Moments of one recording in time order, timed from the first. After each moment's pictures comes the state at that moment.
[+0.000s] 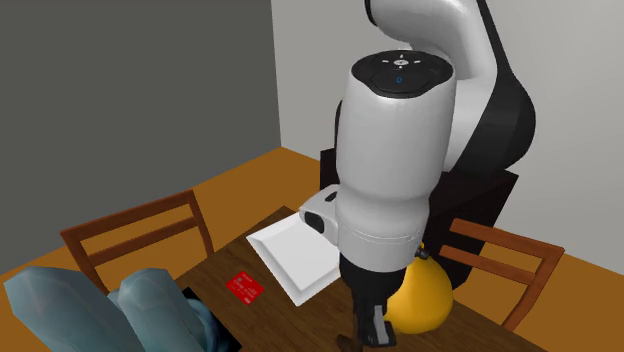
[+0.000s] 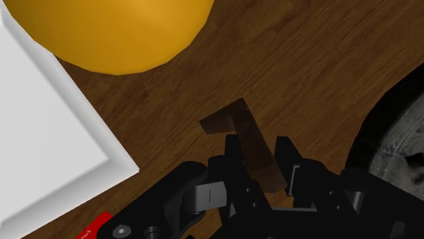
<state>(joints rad) 0.31 0.75 0.38 -1.50 -0.29 2.16 1.22</state>
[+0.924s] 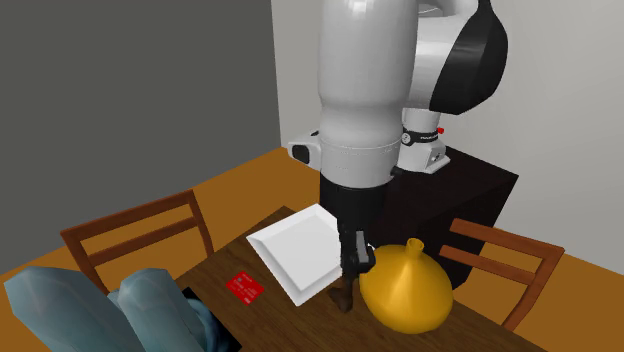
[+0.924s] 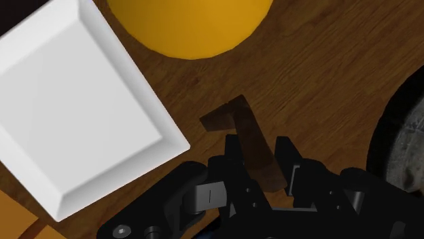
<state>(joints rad) 0.19 0.53 0.42 -1.72 -0.23 2.16 1.14</state>
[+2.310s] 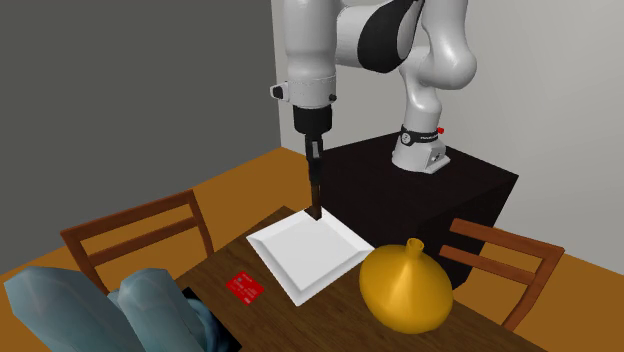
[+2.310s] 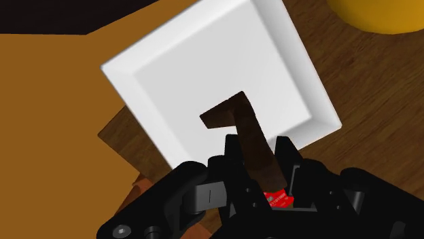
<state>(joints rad) -0.12 0.08 0.38 -2.29 -0.03 2.32 0.72</state>
